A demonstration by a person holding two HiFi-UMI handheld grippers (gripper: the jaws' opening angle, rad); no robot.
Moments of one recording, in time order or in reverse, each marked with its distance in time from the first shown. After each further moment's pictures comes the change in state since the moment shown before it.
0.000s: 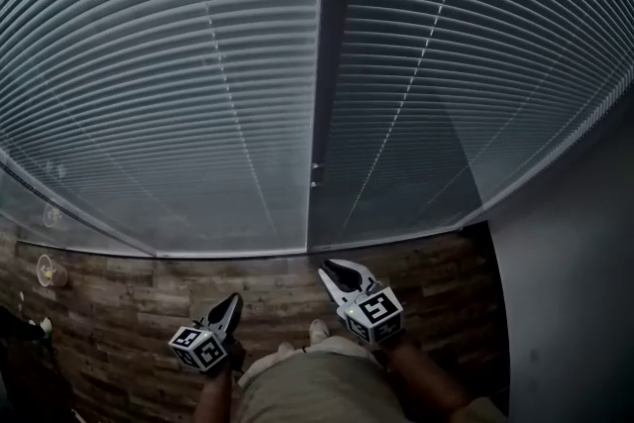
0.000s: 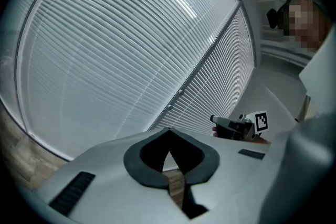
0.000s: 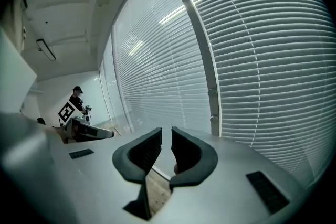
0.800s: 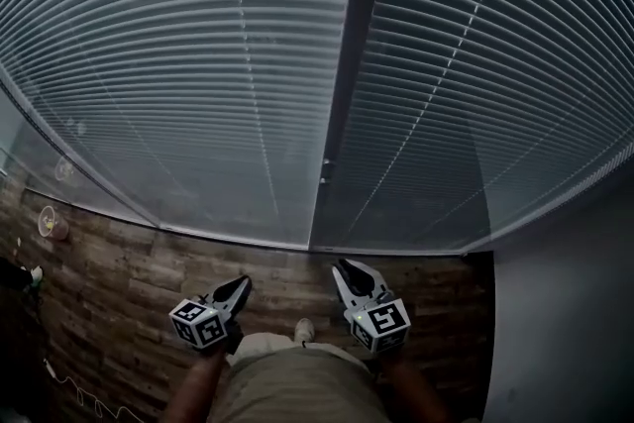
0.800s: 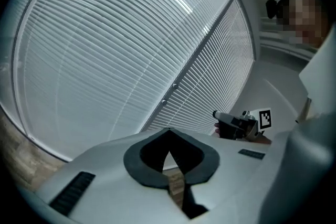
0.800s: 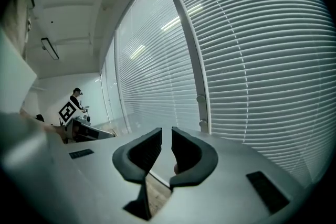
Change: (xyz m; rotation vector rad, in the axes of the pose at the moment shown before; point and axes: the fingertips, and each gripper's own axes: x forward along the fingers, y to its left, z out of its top) left arm 0.046 -0.044 -0.005 0.031 0.033 0.022; right arm -0.032 -0.043 0.012 -0.021 -0.036 0.003
